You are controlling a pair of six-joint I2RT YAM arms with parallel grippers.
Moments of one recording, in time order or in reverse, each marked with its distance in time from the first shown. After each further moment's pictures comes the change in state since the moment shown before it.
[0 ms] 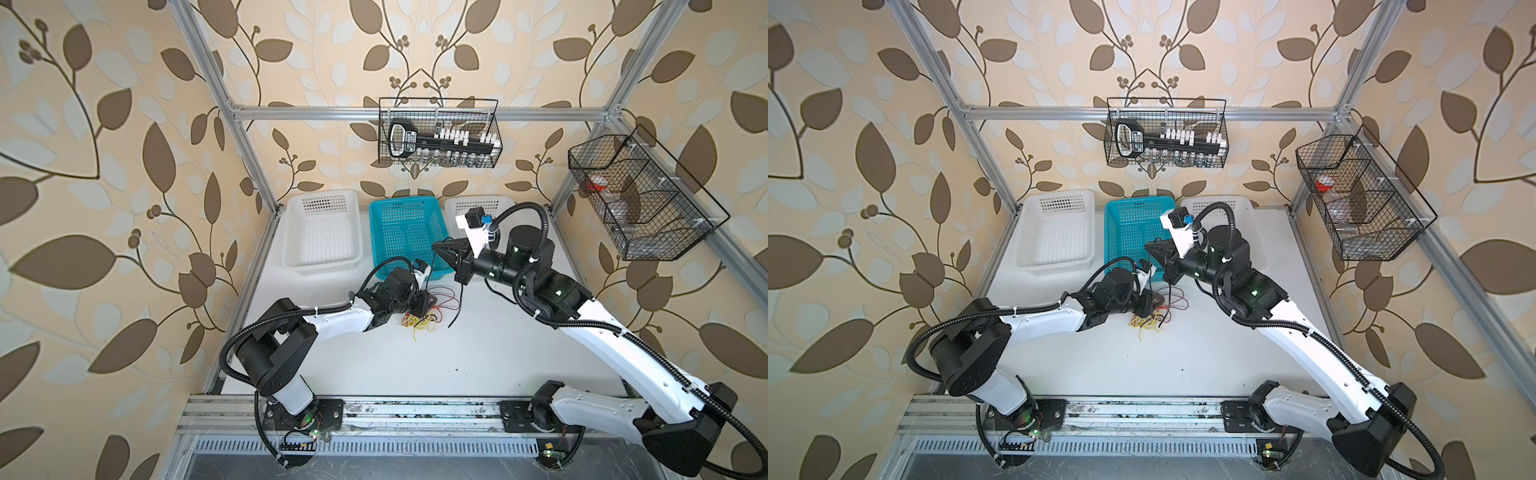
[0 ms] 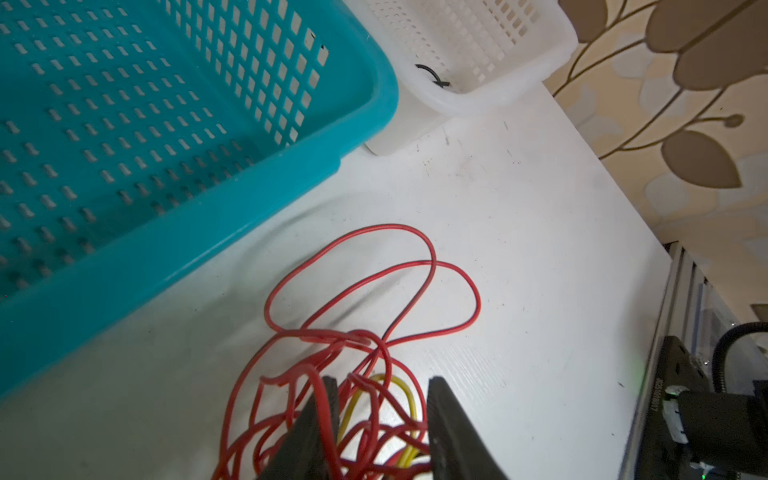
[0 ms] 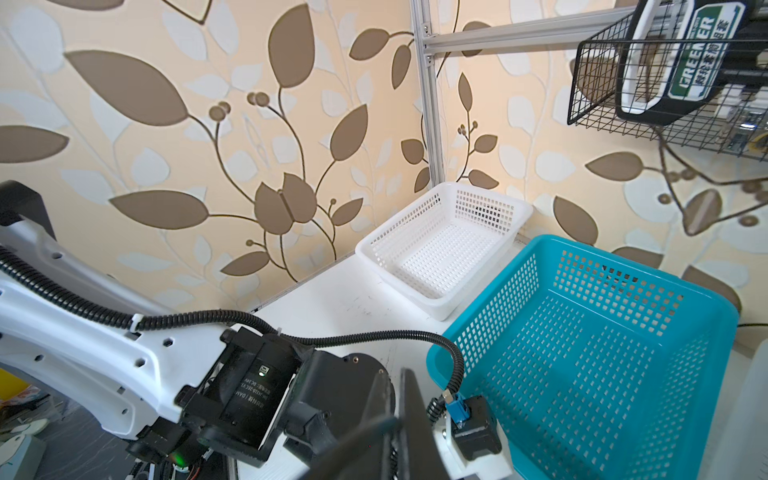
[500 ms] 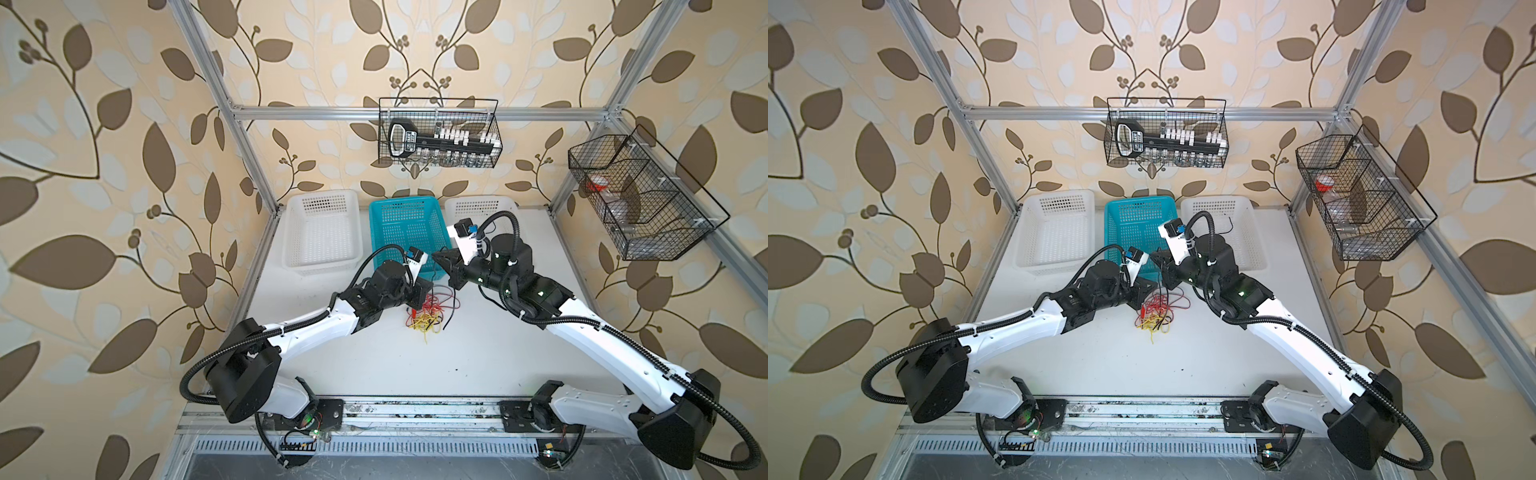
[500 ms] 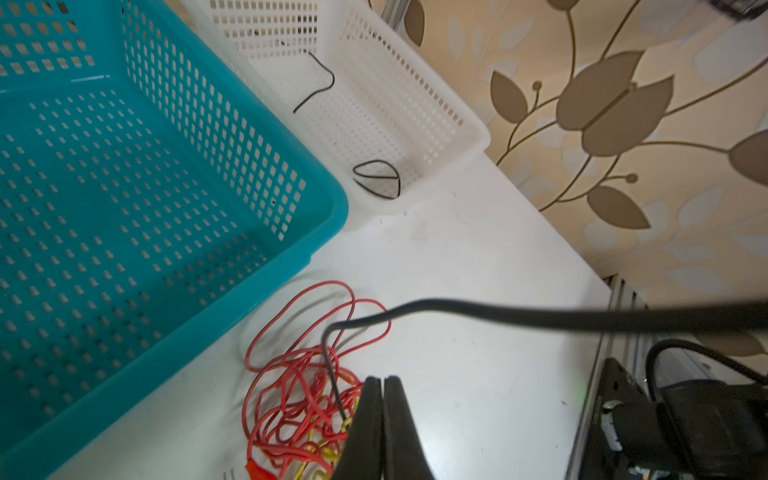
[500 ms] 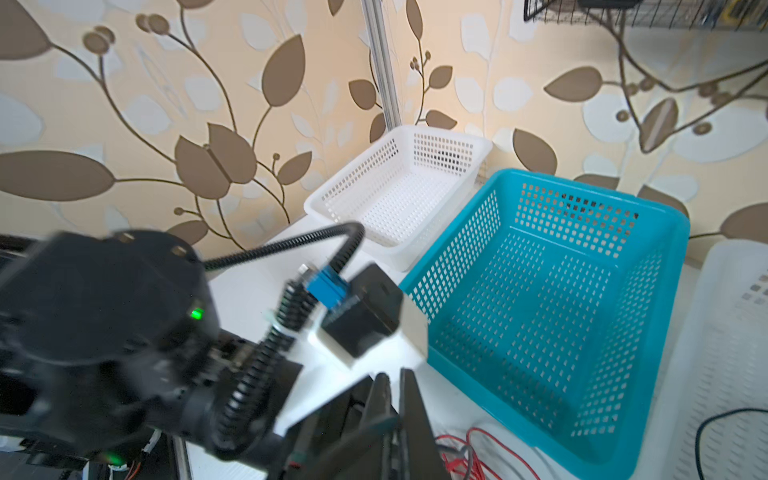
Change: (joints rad) left arm 0.000 -0.200 0.027 -0.045 -0.014 0.029; right arm 0.000 0.043 -0.121 0.002 0.119 -0.001
